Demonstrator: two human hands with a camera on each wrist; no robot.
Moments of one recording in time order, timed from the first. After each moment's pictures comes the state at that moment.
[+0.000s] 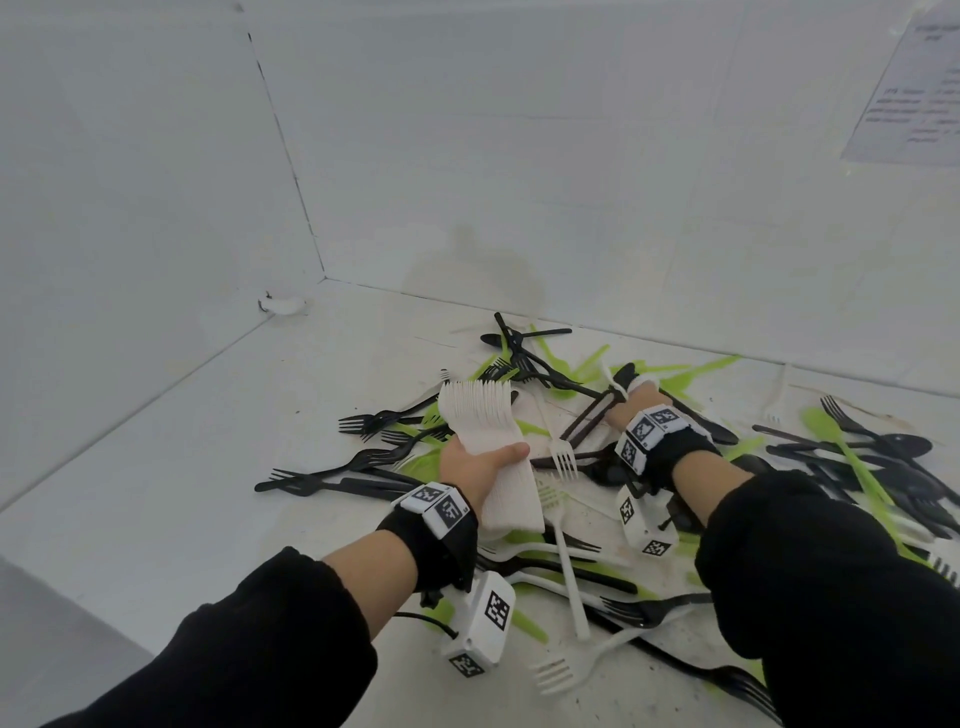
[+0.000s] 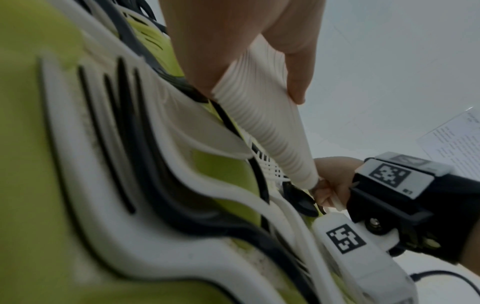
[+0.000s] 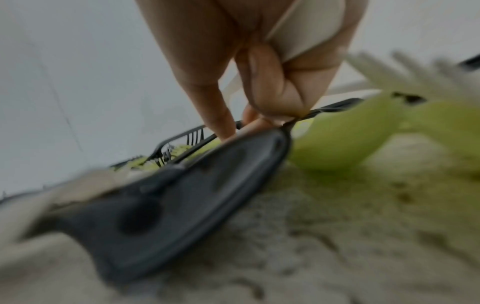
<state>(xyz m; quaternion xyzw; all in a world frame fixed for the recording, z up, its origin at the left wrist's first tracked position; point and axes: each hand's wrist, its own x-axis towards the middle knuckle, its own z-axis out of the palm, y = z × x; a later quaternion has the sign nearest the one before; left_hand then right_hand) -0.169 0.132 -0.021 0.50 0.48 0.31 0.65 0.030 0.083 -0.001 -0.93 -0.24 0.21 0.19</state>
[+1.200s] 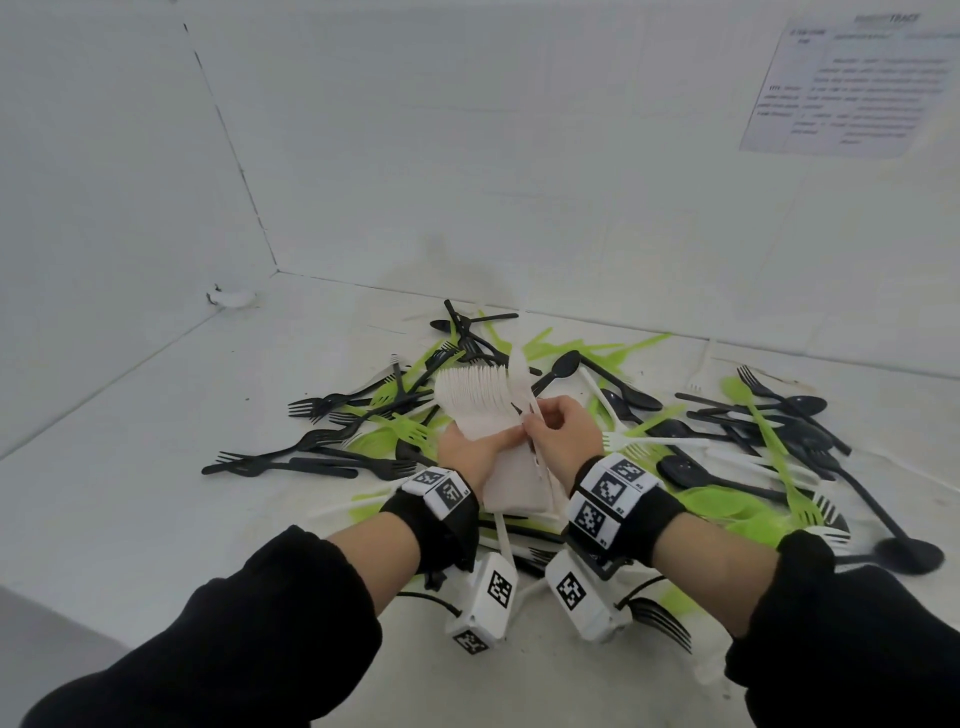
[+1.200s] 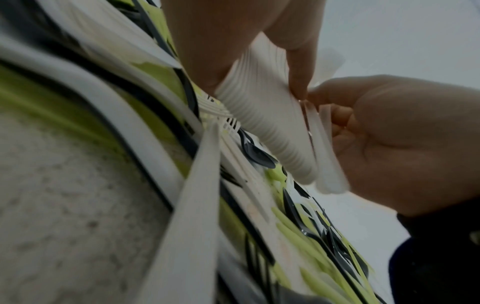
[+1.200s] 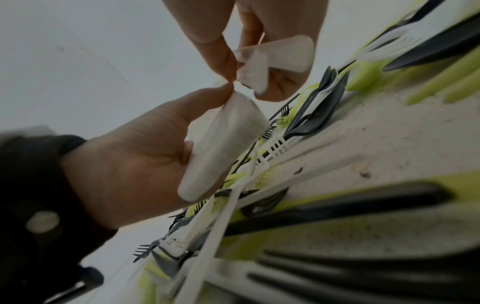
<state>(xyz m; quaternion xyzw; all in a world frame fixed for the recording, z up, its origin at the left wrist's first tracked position) -0.133 0.081 -0.027 0.49 0.43 0.31 0.69 -0.048 0.012 -0.007 -0.79 -0.28 0.19 0.52</state>
